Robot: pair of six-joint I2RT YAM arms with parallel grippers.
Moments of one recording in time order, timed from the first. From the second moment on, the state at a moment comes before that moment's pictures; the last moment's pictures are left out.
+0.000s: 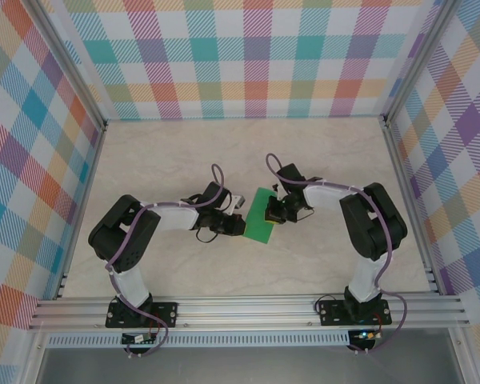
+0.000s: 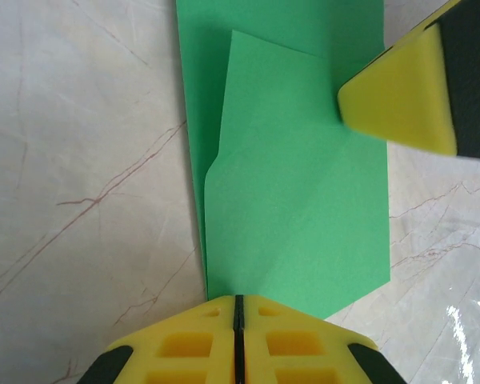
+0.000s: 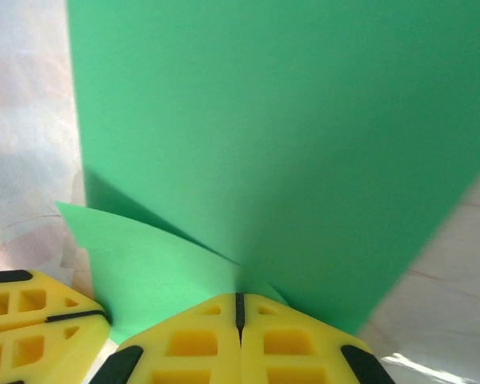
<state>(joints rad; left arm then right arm) -0.62 1.79 0.86 -0.10 0.47 -0.40 0.48 1.83 1.03 -0.45 -0.42 0.61</state>
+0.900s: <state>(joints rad) -0.63 1.70 0.79 -0.12 0.41 -0.39 0.39 1.82 1.02 -0.48 -0.44 0.55</state>
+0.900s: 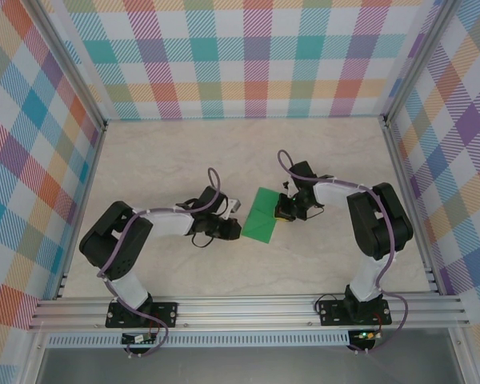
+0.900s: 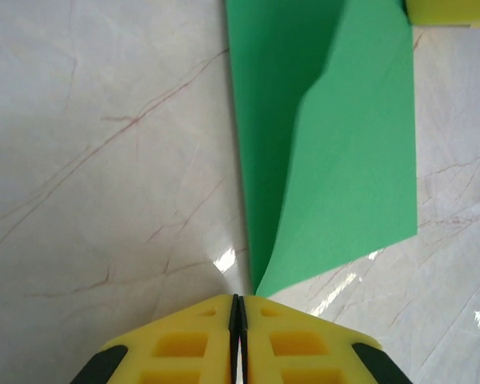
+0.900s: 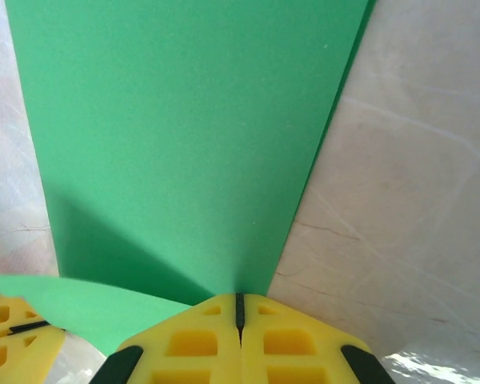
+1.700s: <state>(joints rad) -0.61 1.74 1.00 -0.19 0.47 -0.40 0.37 1.19 0.73 -0.50 -0.33 0.53</state>
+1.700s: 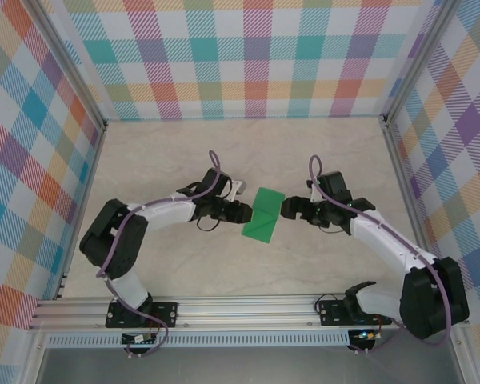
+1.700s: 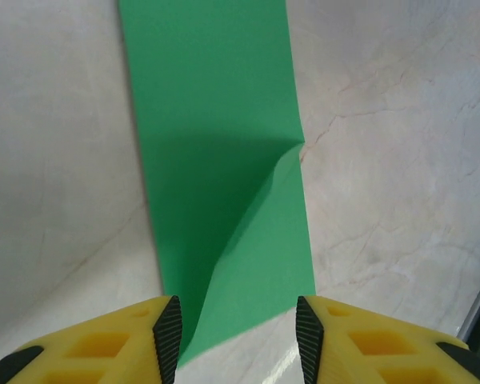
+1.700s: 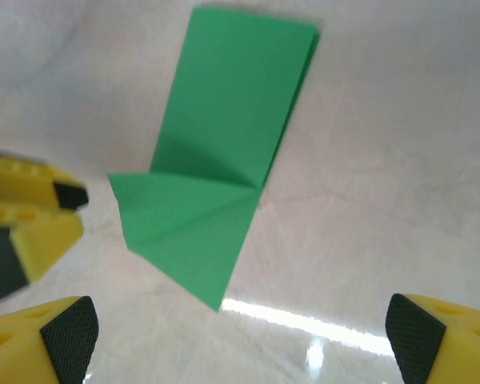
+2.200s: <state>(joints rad) -0.61 1.89 1.10 -0.18 0.48 -0.39 0.37 1.28 0.66 -0.39 -0.50 0.62</state>
